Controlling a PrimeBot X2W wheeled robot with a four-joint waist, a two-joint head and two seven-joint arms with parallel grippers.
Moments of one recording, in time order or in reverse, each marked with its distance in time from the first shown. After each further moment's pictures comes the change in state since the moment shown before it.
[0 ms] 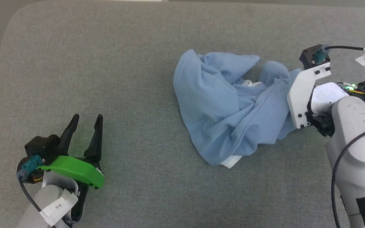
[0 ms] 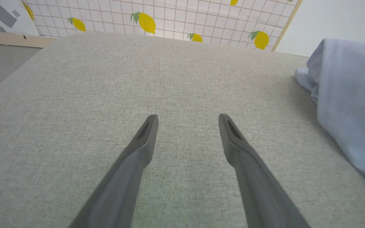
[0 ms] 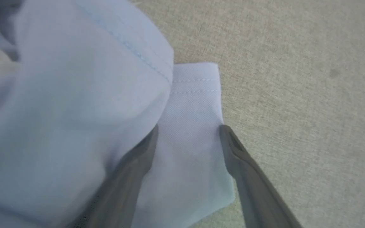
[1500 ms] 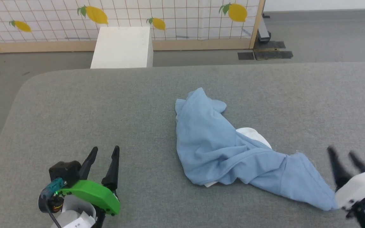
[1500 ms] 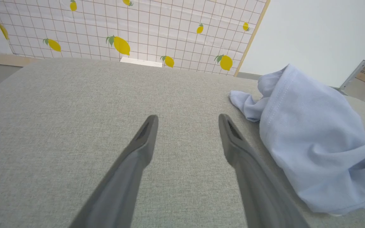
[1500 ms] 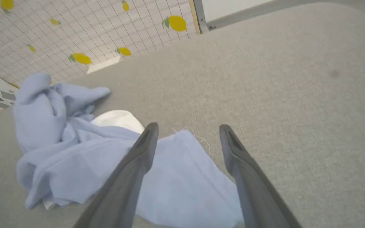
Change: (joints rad) left arm 0.098 -0.055 -0.059 0.039 -0.038 0.043 0.029; right arm 0.700 0.112 -0.366 -0.525 0.359 0.000 -0.385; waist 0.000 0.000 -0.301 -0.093
